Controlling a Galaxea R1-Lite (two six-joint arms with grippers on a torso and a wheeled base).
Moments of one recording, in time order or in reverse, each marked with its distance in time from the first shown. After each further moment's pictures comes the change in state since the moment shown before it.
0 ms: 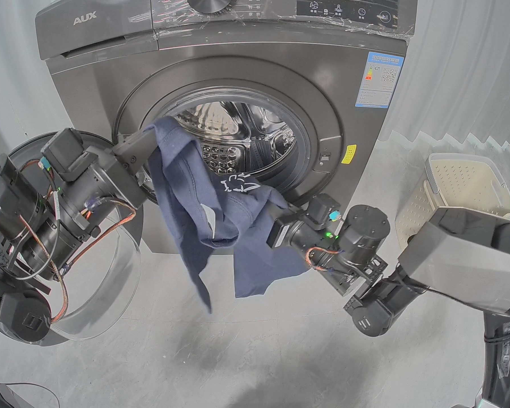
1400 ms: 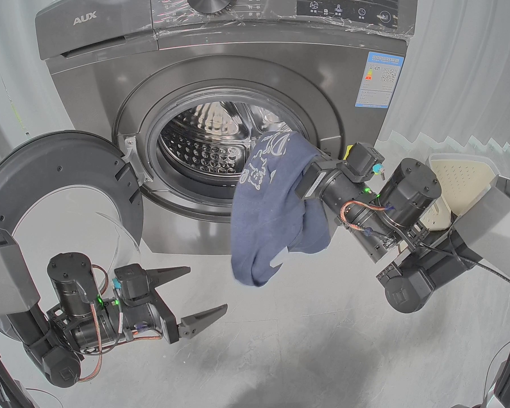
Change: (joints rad) left arm 0.003 0.304 0.372 -0.078 -0.176 0.280; right arm -0.042 -0.221 0.027 0.026 -0.004 0.017
